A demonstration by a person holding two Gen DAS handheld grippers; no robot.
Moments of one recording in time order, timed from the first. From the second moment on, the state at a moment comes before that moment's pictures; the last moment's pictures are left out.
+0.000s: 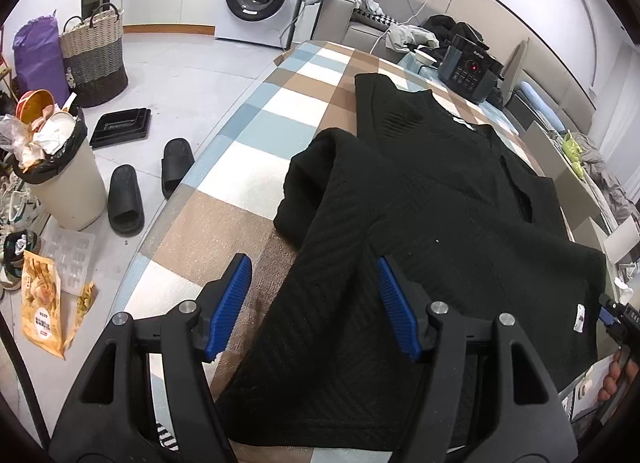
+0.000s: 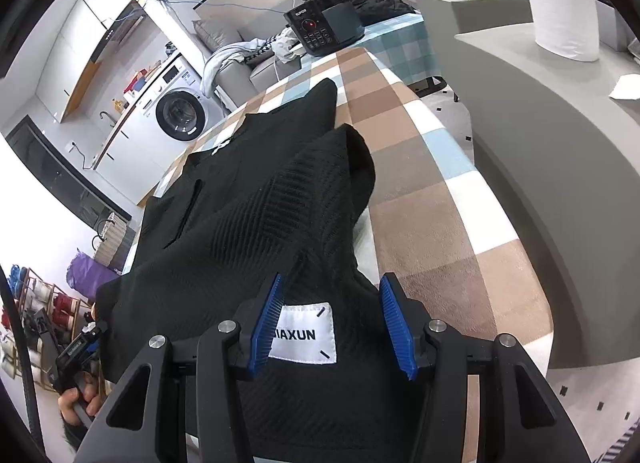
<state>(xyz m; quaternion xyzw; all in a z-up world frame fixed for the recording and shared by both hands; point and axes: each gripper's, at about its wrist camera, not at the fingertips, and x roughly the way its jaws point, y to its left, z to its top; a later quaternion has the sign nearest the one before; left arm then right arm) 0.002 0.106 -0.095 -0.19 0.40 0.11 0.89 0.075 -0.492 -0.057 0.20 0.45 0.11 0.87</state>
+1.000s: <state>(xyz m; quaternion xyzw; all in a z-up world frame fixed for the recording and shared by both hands) 0.068 0.119 -0.020 -0.21 0.28 0.09 0.93 0.127 -0.485 0.019 0.20 0.31 0.10 0.93</state>
